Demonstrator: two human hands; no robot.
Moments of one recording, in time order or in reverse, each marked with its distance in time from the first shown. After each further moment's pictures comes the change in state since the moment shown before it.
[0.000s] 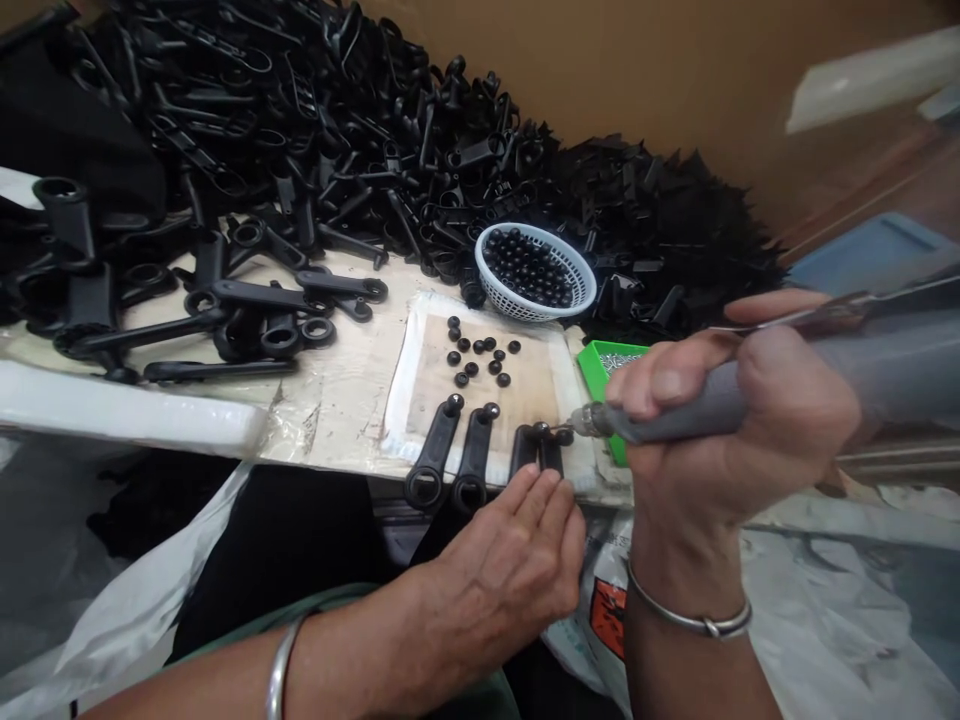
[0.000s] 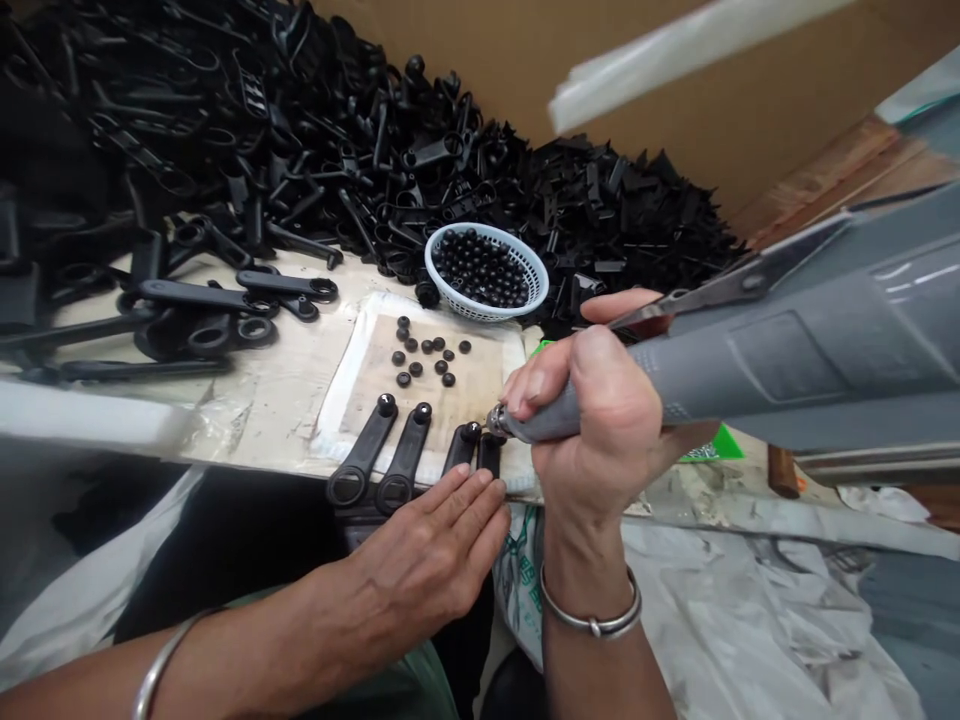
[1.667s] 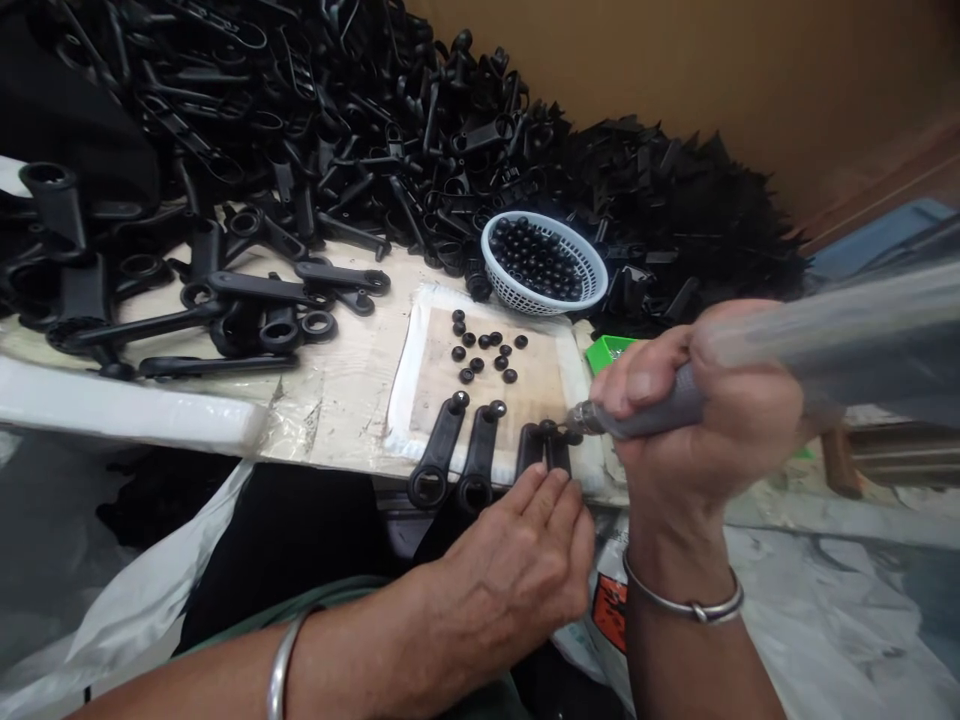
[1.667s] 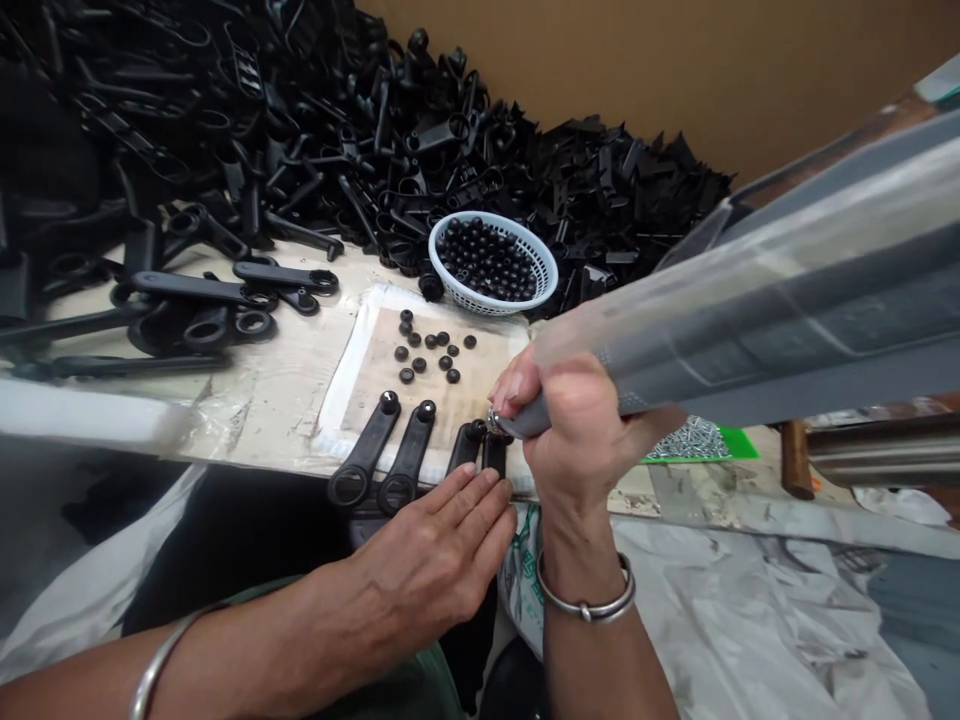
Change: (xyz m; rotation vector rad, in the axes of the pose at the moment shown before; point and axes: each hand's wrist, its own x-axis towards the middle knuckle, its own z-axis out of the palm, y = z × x) left_hand 0.005 -0.005 -0.009 -0.072 -0.028 -0.019; right_hand 0.002 0.023 -0.009 0.064 -0.261 -0.001
